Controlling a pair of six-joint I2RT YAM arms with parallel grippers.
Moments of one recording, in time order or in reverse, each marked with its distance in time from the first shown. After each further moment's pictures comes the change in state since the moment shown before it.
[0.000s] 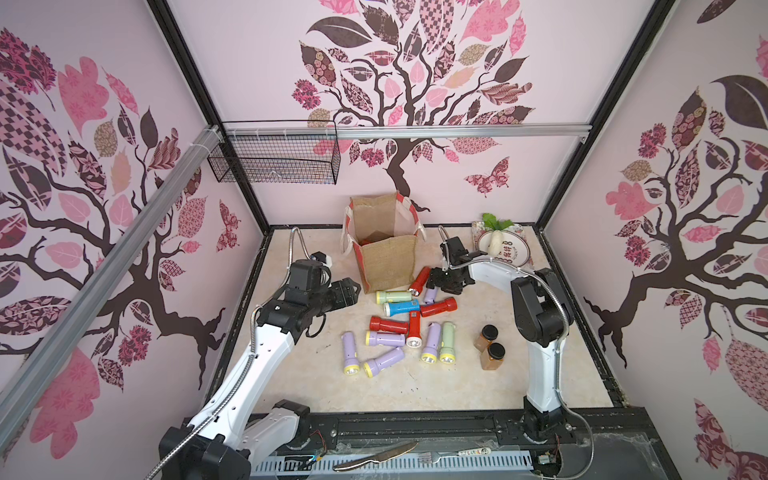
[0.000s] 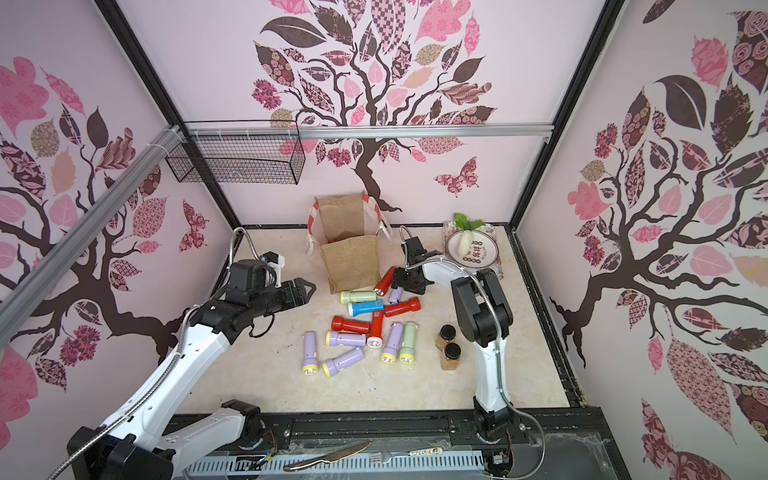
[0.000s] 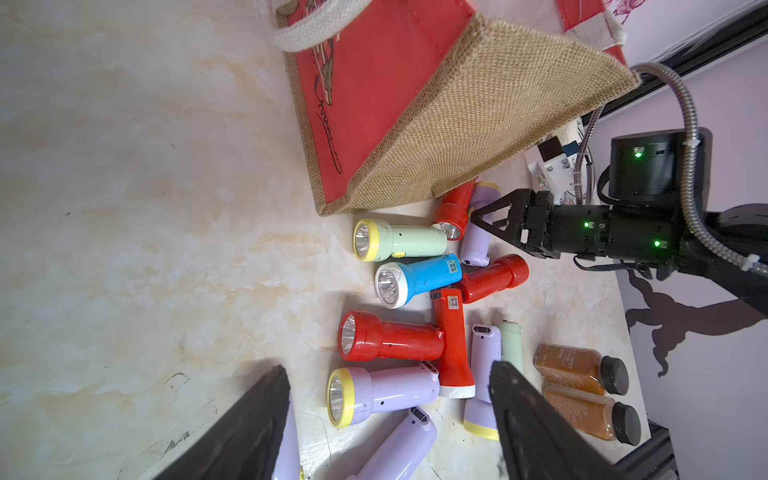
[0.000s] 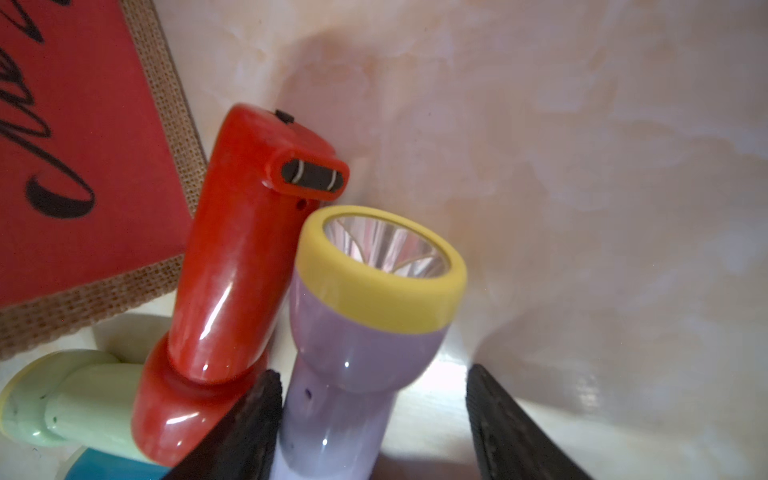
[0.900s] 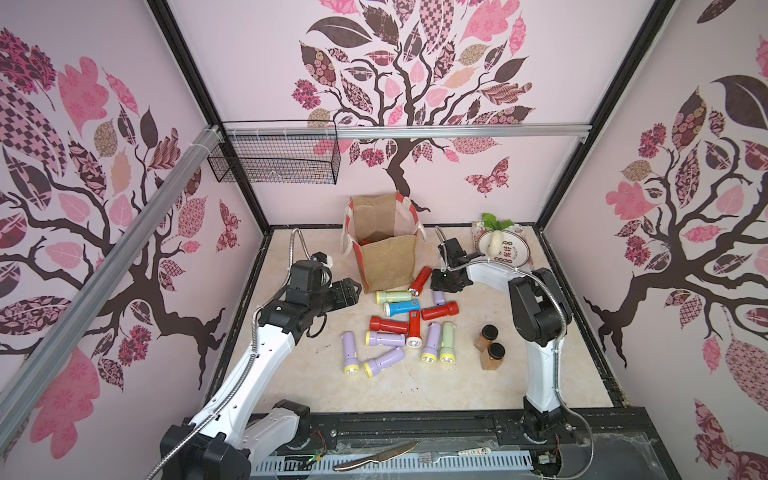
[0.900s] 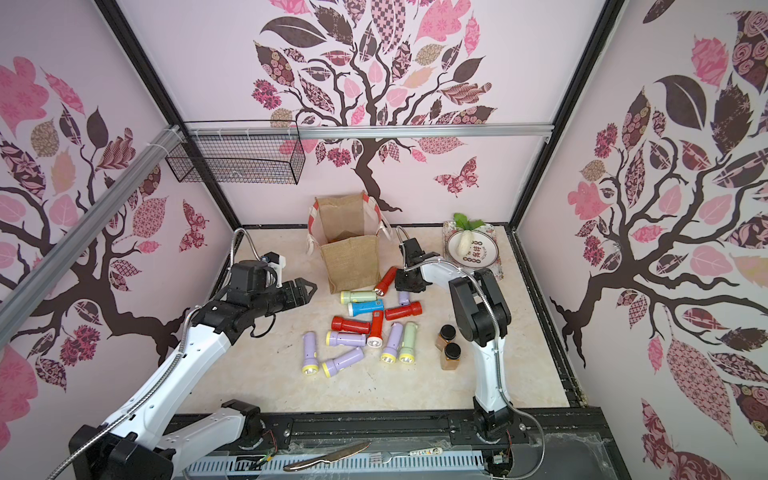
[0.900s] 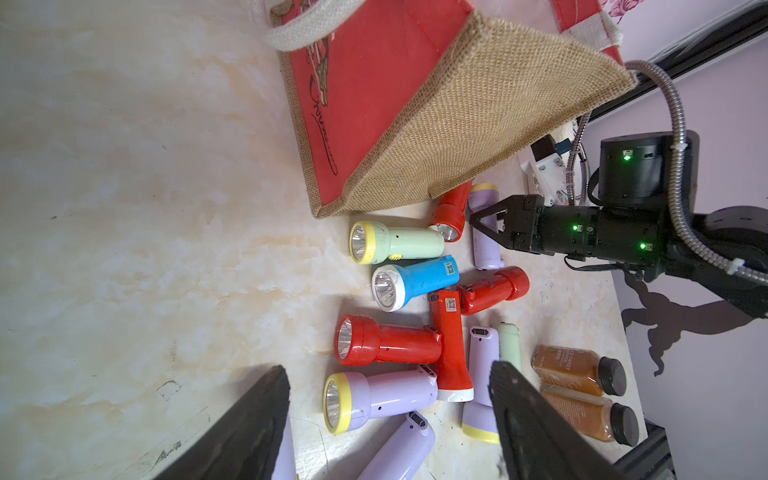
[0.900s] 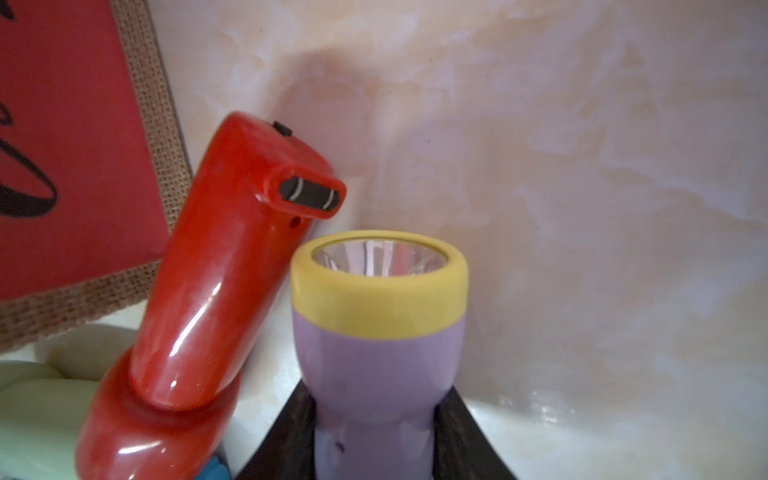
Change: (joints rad) left arm 0.000 0.008 -0.013 0.034 0.019 -0.003; right arm 0.010 0.004 -0.015 0.041 0.061 -0.093
